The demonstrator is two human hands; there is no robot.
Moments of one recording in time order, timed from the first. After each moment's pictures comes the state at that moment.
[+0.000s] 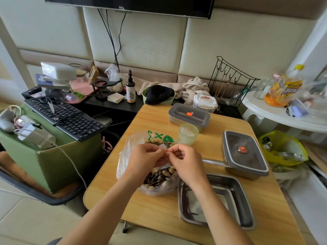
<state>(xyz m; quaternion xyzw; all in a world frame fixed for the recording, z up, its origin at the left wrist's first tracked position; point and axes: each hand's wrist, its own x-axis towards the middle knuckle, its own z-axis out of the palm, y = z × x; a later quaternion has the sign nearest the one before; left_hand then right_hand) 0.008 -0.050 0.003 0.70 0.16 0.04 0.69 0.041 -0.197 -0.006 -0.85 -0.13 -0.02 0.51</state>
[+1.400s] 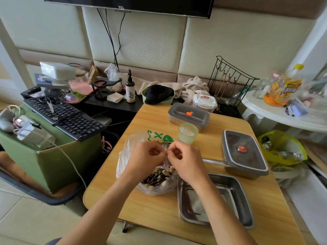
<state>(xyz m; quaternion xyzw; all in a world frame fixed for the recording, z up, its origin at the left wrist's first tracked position) 0.008 -0.044 0.005 0.86 0.06 0.09 0.50 0.044 -0.201 0.000 -0.88 -0.23 -0.07 0.42</state>
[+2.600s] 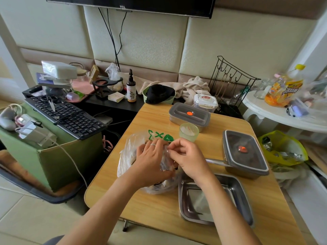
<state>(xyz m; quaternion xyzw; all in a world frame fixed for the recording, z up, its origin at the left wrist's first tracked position) 0.016 -0.039 -0.026 0.97 -0.10 0.08 0.20 0.050 -0.205 0.004 -0.79 -0.15 0.08 0.59</state>
